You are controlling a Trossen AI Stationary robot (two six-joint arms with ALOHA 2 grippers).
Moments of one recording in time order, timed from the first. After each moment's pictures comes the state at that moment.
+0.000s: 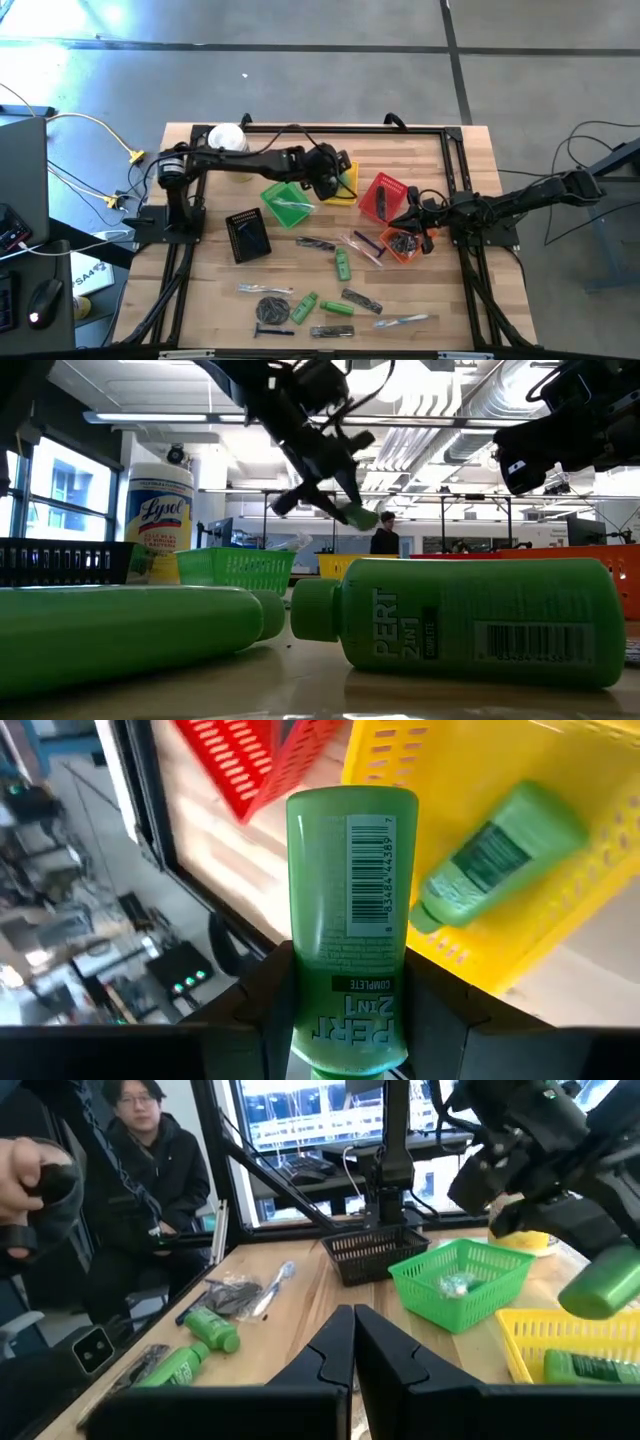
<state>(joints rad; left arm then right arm) 0.21 1.85 1.39 -0.24 -0.23 1.63 0.13 0.65 0.01 0.63 -0.03 0.13</state>
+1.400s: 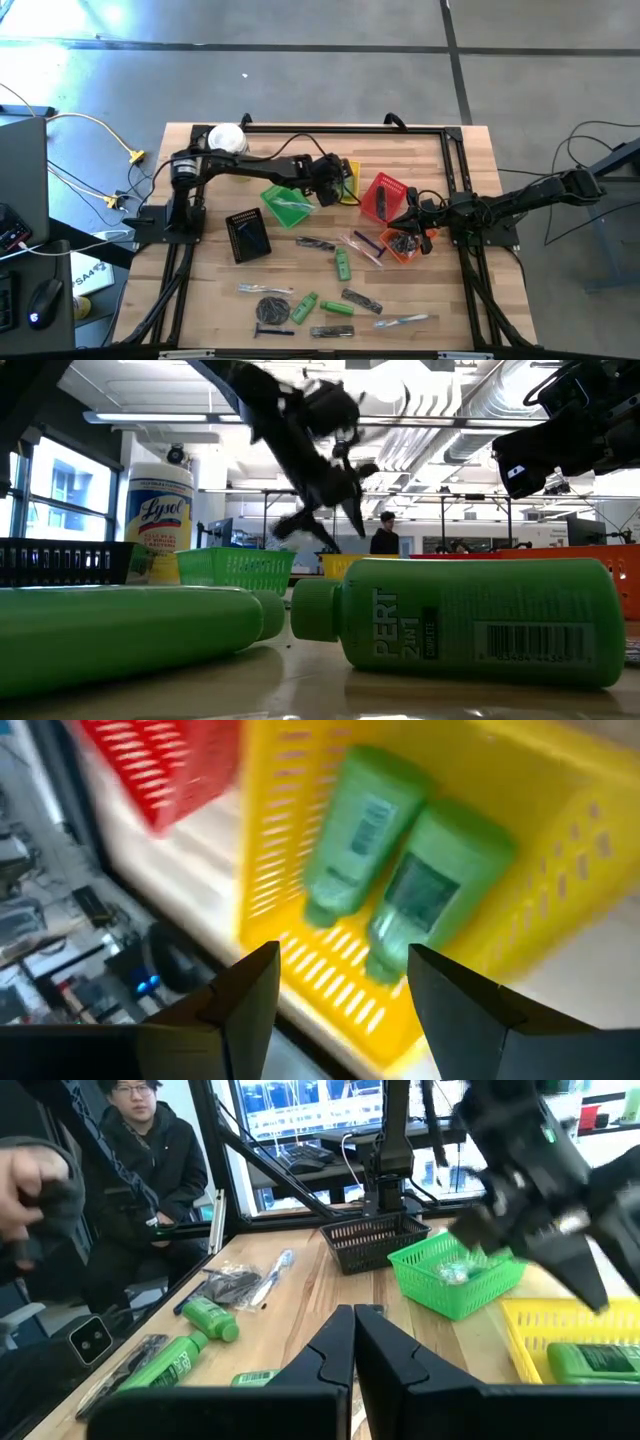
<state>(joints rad) 0.19 1.93 1.39 -0.25 -0.27 1.57 0.13 0.67 0.01 0.63 -0.03 0.13</state>
